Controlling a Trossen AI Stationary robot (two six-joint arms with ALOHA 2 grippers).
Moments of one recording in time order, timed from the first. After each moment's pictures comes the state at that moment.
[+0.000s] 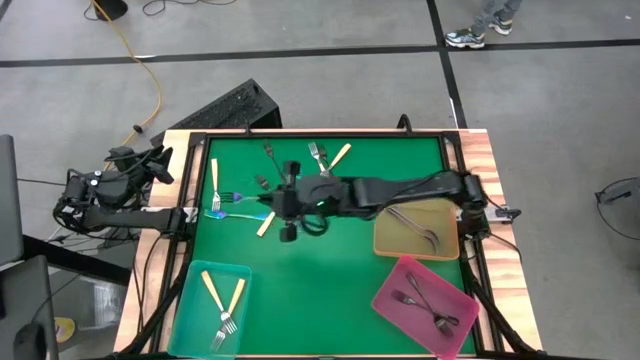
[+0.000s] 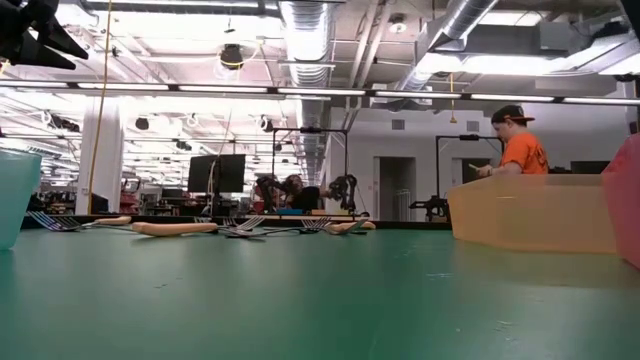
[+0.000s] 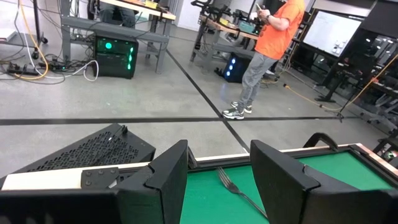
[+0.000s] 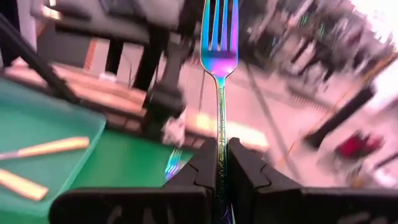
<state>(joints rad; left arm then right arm) -0.03 0.02 0.80 -1.22 -1.11 -0.71 0.10 1.97 1.96 -0.22 0.29 -0.38</state>
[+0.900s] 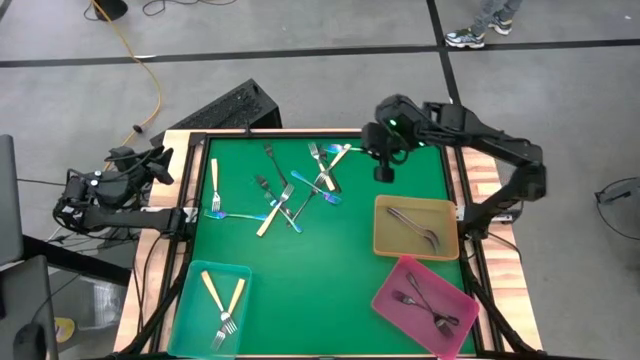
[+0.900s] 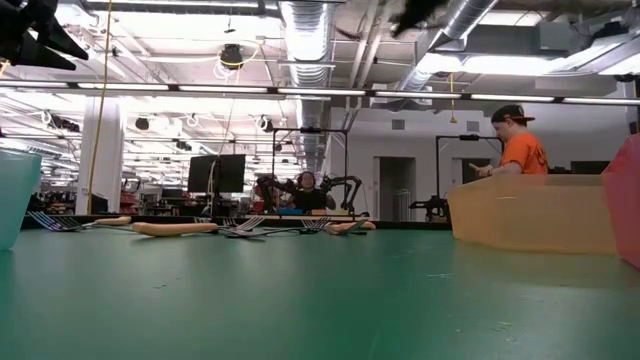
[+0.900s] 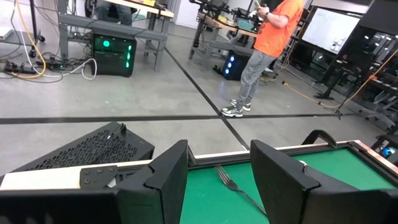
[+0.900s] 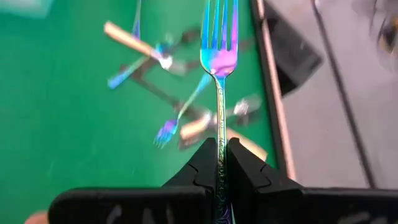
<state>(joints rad) -0.03 0.02 0.80 -1.22 -1.10 -0.72 -0.28 1.47 1.76 -1.11 0.07 -0.30</state>
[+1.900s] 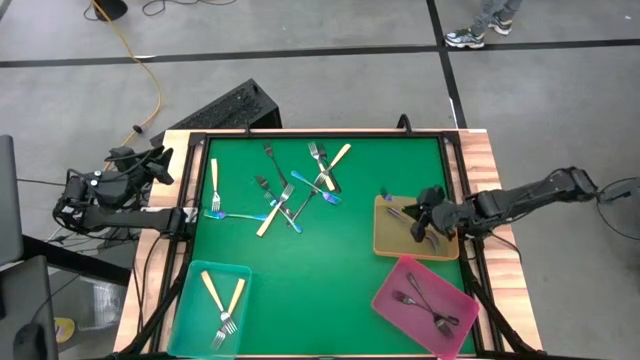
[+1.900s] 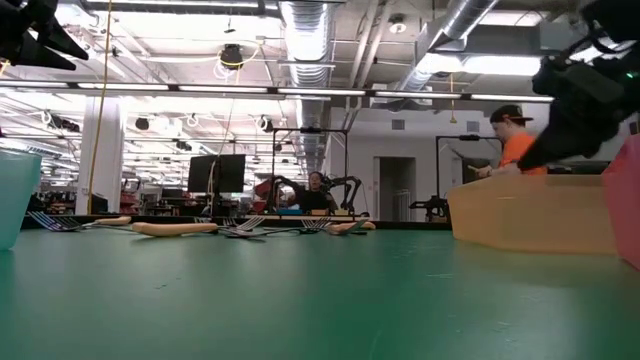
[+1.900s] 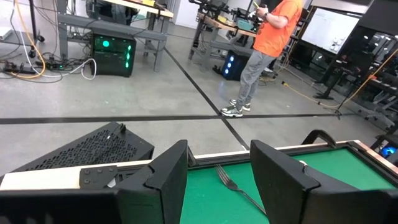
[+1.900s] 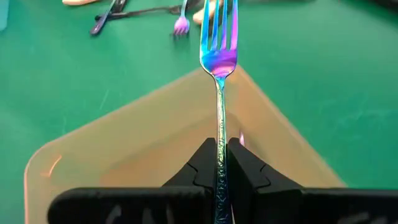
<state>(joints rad) -0.03 0.02 0.80 -1.22 -1.10 -0.72 0.25 0.58 0.33 -0.52 0.54 0.69</state>
